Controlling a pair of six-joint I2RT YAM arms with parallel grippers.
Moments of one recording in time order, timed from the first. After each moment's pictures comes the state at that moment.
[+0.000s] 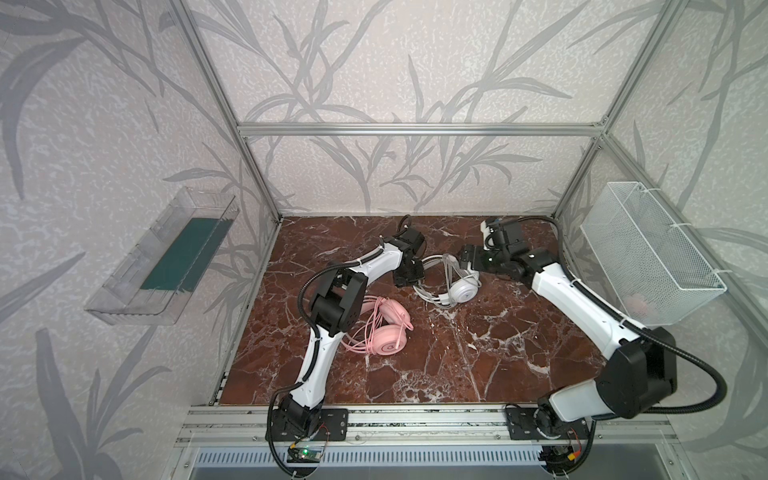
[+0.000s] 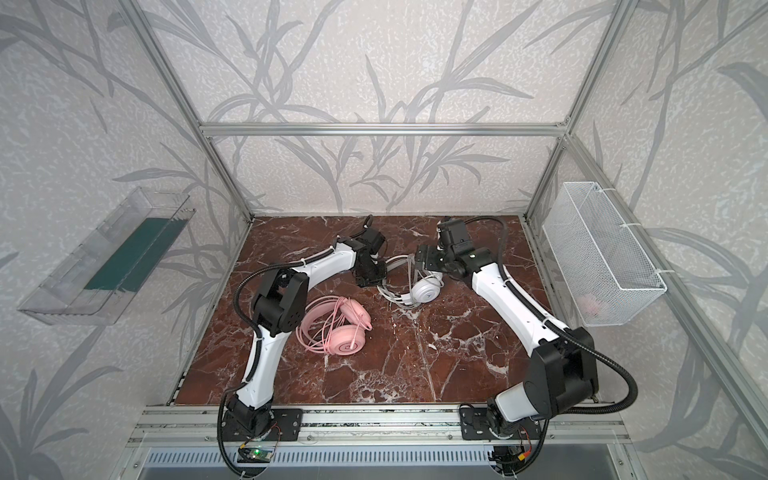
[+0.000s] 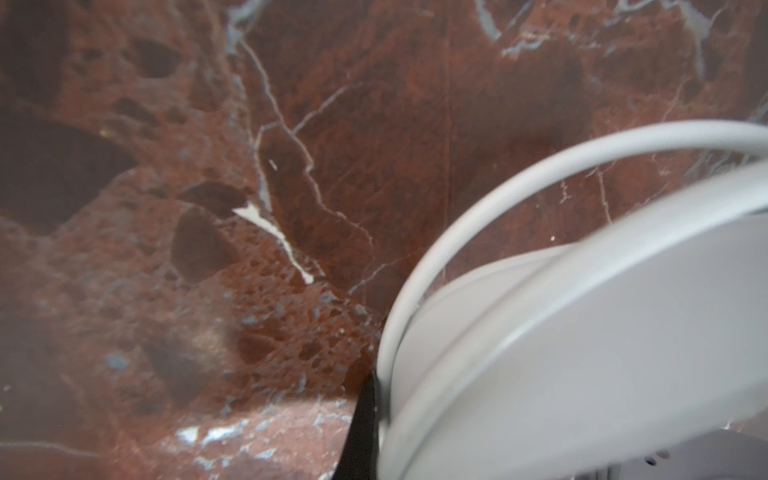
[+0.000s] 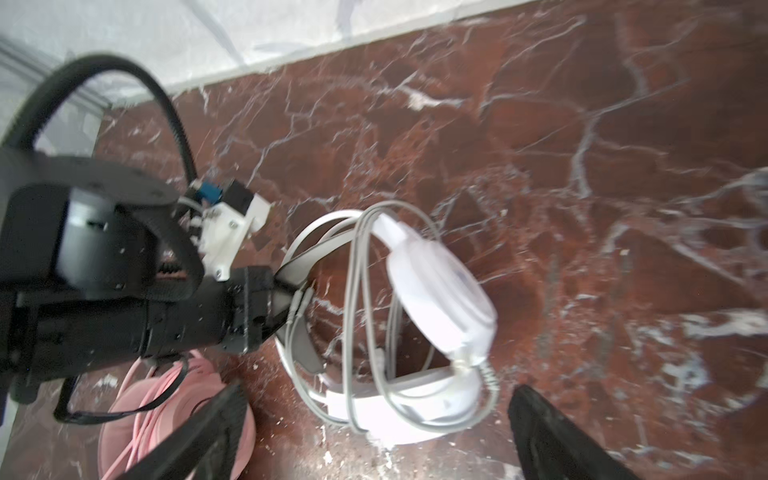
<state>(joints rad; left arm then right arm) -0.54 2.28 1.80 -0.80 0.17 -0.67 0.34 1.44 1.25 -0.58 -0.03 0.45</state>
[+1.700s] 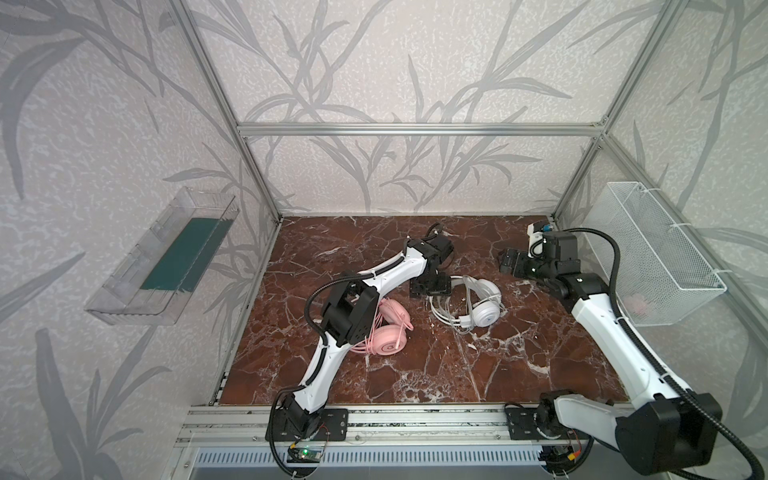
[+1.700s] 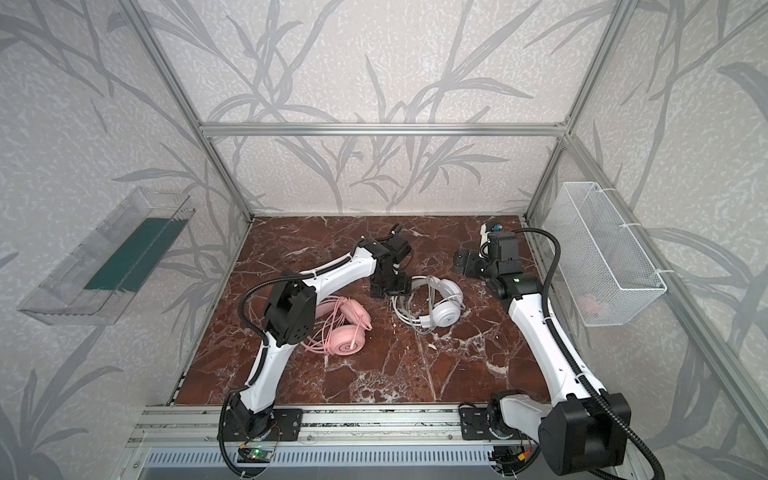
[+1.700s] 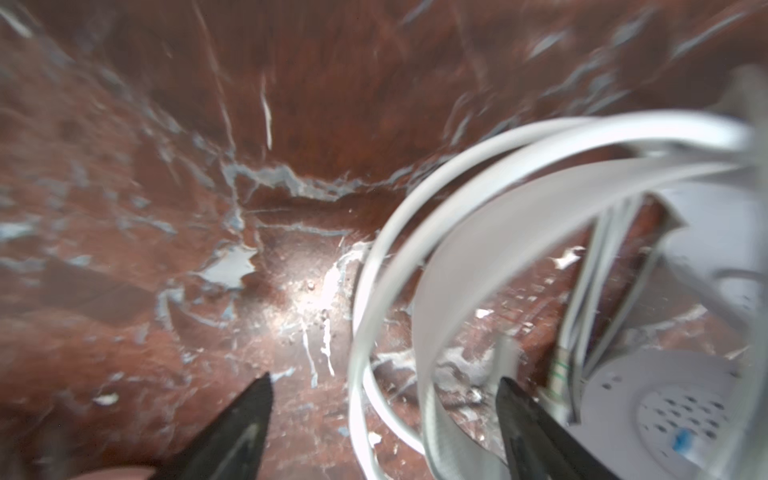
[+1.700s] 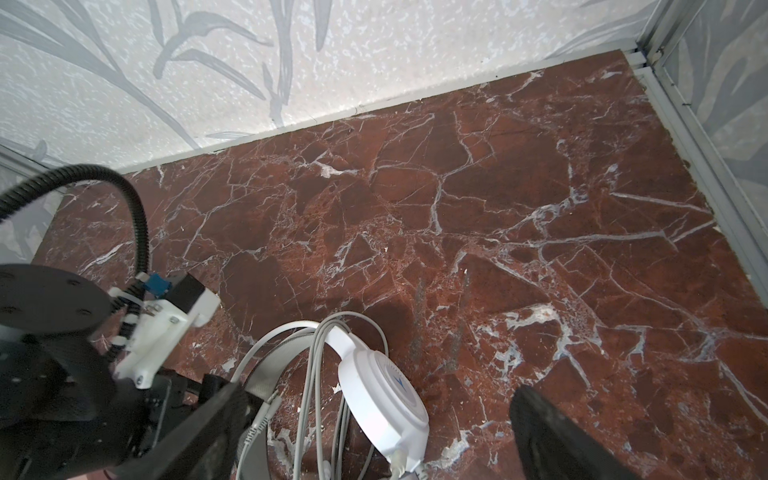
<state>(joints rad) -0.72 2.25 1.97 -1.05 0.12 -0.67 0.12 1.19 1.04 -0.50 -0.08 0.30</state>
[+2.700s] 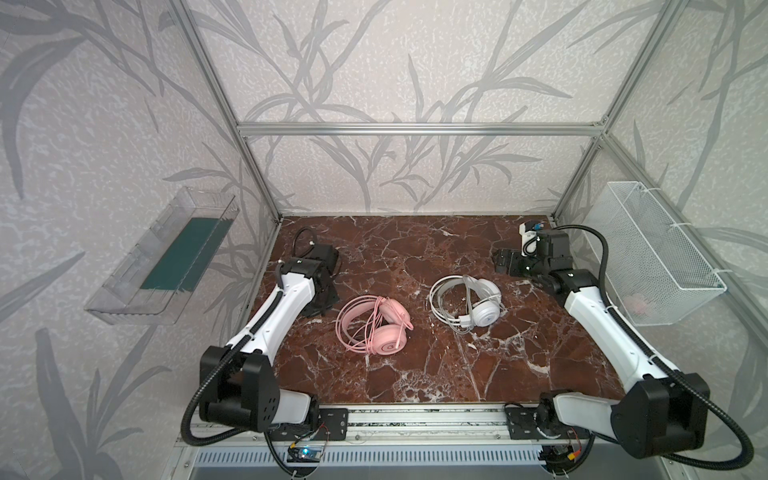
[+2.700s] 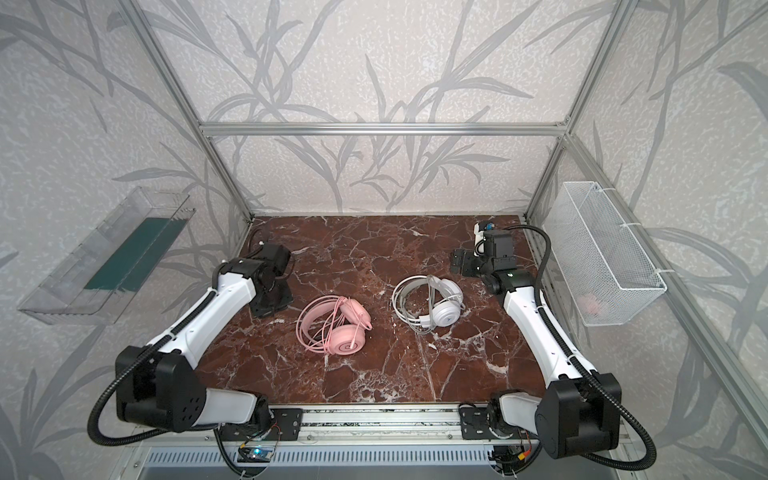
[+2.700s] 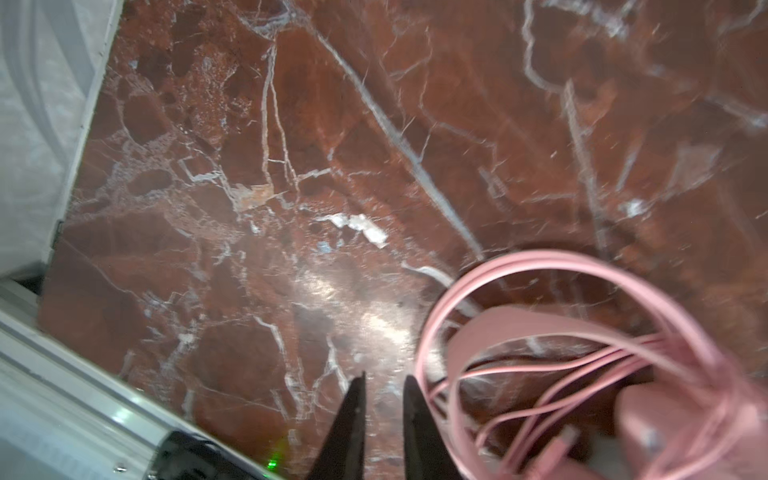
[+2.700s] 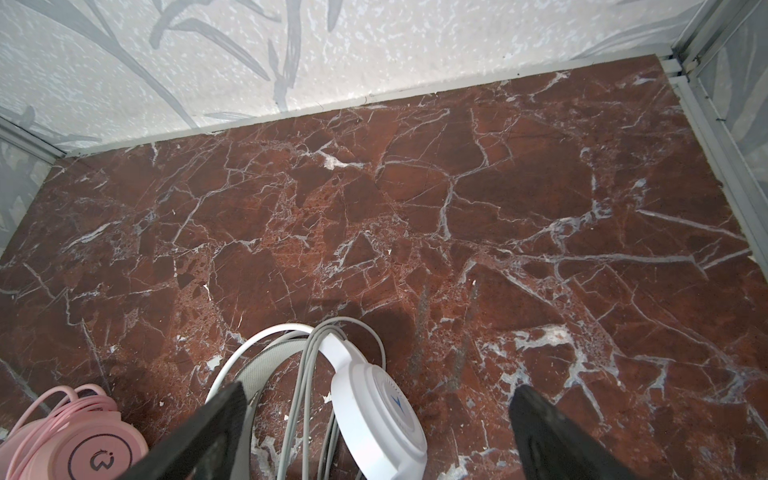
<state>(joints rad) -0.16 1.38 1.07 -1.13 -0.22 -0.70 0.12 1.27 1.03 -0.44 -0.10 0.23</state>
